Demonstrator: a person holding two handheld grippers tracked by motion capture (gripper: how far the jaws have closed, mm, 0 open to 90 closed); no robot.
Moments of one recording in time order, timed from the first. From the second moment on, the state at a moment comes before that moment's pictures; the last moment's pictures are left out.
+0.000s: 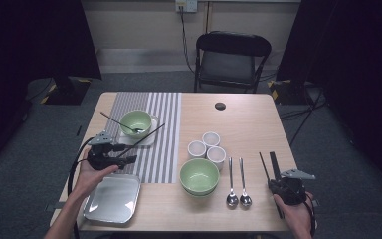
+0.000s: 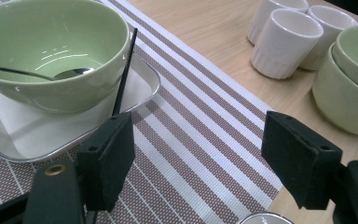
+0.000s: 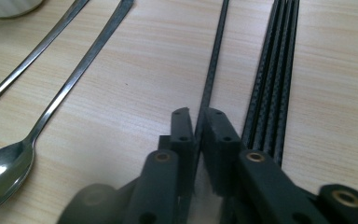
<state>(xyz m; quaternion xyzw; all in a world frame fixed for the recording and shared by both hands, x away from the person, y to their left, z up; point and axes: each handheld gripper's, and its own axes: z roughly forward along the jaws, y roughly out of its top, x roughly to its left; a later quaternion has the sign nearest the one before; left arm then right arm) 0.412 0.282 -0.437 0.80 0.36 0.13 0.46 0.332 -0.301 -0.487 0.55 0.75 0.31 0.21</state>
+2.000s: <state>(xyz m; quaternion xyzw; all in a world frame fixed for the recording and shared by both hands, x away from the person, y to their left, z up) 0.412 0.292 -0.438 0.80 0.37 0.13 0.46 0.351 -0.273 -0.485 0.55 0.75 0.30 0.21</state>
